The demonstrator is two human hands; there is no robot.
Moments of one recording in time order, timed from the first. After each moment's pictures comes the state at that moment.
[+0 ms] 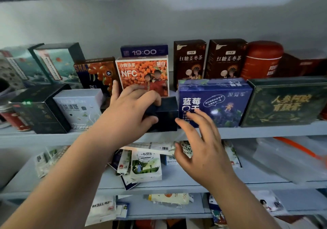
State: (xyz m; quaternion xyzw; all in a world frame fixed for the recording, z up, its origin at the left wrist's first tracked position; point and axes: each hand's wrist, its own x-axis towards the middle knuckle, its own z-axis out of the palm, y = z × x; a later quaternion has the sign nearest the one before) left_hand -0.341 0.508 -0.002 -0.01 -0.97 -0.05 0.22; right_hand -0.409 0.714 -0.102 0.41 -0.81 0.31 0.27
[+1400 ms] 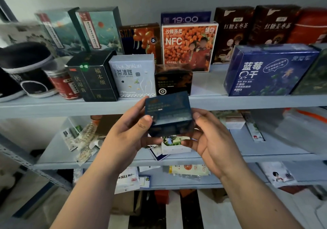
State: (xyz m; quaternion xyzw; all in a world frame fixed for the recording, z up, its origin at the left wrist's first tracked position) left_hand -0.209 0.435 -0.096 0.07 -0.60 -0.78 0.18; right_hand -0.300 0.616 -0.101 0.13 -0.53 0.80 -0.24
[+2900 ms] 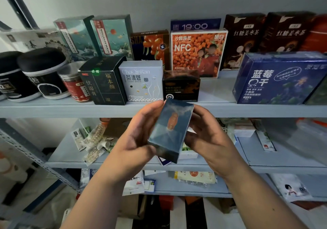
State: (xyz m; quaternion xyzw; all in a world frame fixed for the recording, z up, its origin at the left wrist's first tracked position) left_hand -0.205 0.437 -0.098 -0.11 -0.60 -0.78 0.13; right_hand -0.318 0.610 -0.114 0.37 -0.51 0.75 -0.21
